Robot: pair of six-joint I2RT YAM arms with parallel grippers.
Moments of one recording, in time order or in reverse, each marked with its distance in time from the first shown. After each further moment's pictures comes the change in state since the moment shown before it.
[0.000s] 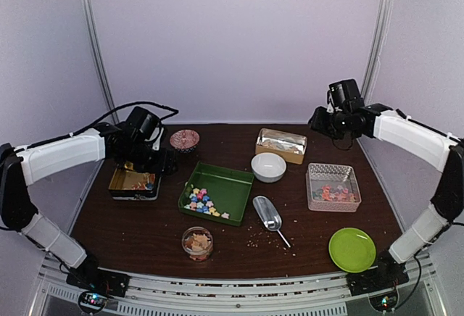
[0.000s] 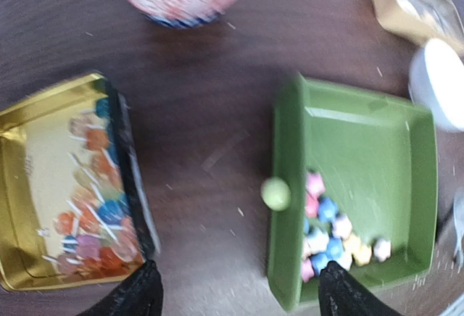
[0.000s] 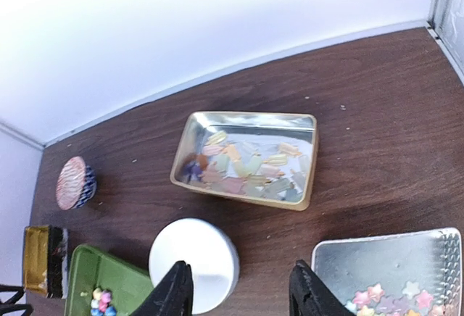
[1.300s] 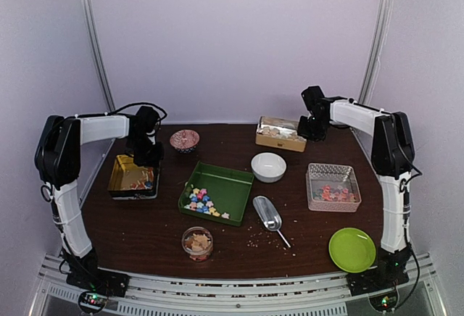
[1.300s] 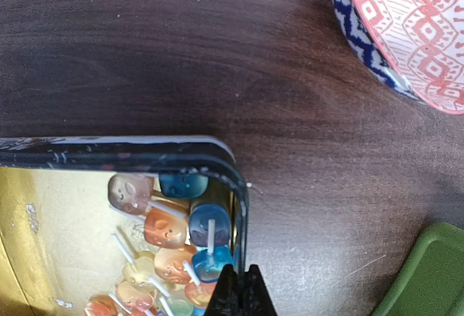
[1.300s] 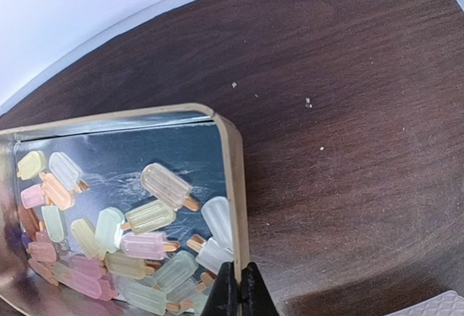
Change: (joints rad) left arm 0.252 0.486 0.309 -0.062 0.016 -0.055; right arm -0.098 0.653 0.578 -0.262 0.057 -0.004
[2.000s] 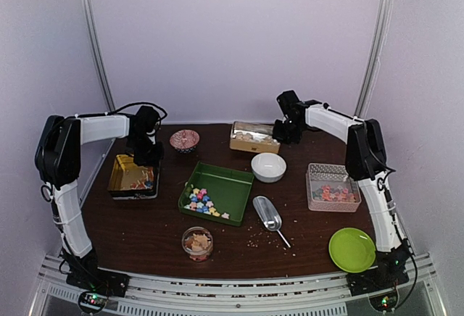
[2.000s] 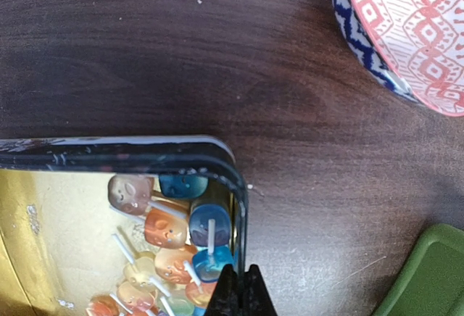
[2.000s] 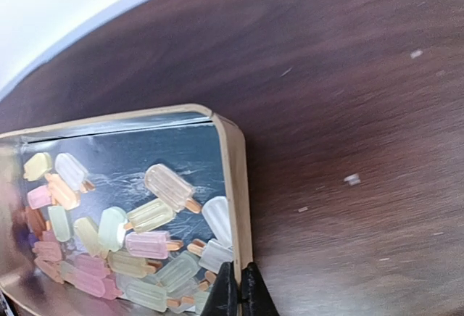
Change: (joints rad) left arm 0.000 0.002 0.006 -0.004 -0.008 0.006; right arm 0.114 0.277 0.338 -0.061 -0.126 0.051
